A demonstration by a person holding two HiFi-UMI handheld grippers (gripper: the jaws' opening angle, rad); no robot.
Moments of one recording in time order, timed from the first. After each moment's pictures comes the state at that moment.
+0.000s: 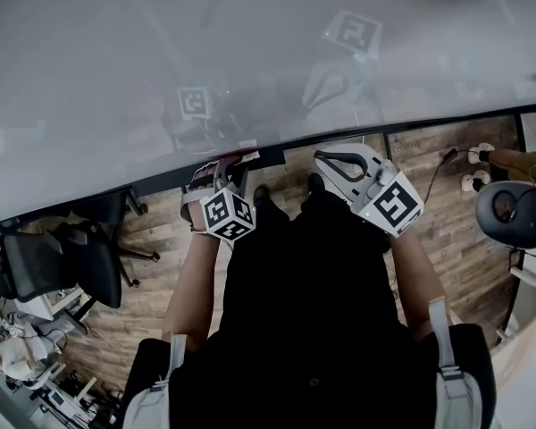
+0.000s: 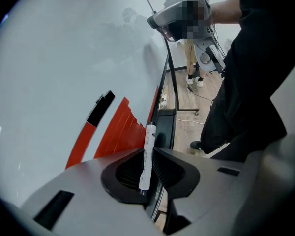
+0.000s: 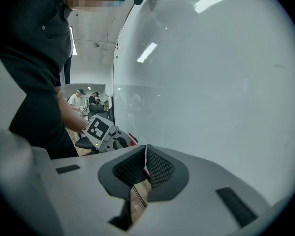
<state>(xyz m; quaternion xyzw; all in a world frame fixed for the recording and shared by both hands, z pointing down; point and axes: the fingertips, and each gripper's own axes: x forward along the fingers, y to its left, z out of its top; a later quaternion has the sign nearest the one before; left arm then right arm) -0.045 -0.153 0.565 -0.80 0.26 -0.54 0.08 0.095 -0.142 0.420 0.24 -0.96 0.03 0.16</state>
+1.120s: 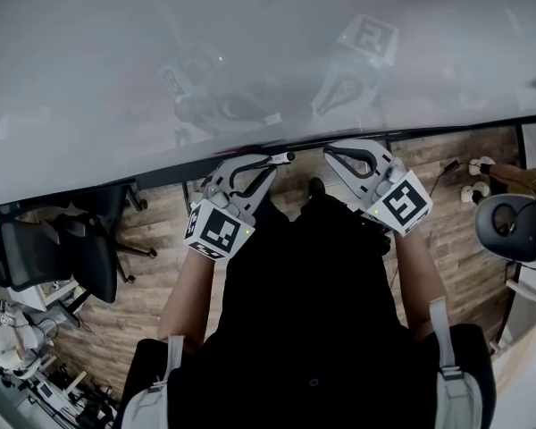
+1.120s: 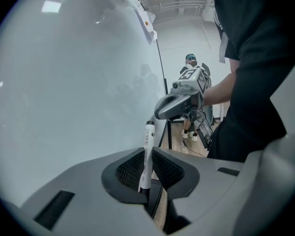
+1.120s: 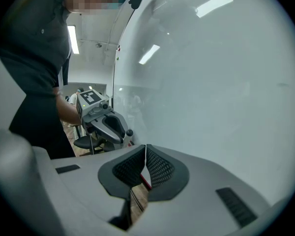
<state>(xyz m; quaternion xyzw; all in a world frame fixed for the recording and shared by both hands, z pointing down) 0.011 -0.140 0.430 -0.93 0.25 -0.26 0.03 0.091 -0.155 0.406 0.24 -0.96 0.02 0.14</state>
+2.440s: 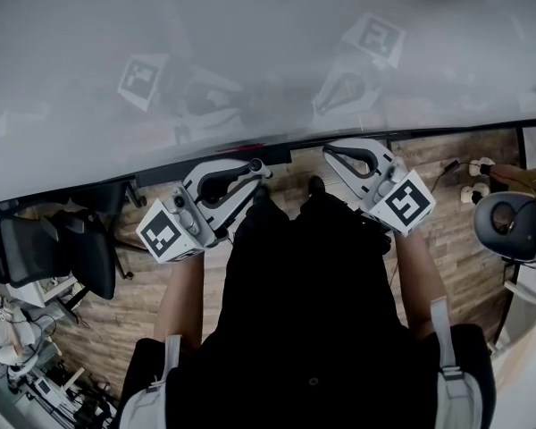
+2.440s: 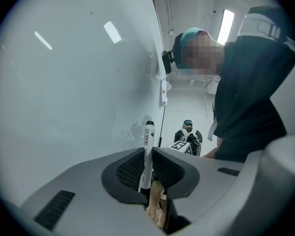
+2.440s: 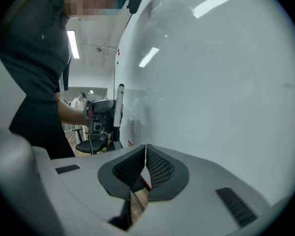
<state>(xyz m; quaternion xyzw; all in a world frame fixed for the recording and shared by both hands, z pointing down) -0.017 -0.129 0.318 -0.97 0.19 0.08 -0.09 0.085 -0.155 0.396 0.23 -0.97 0.03 0.11</state>
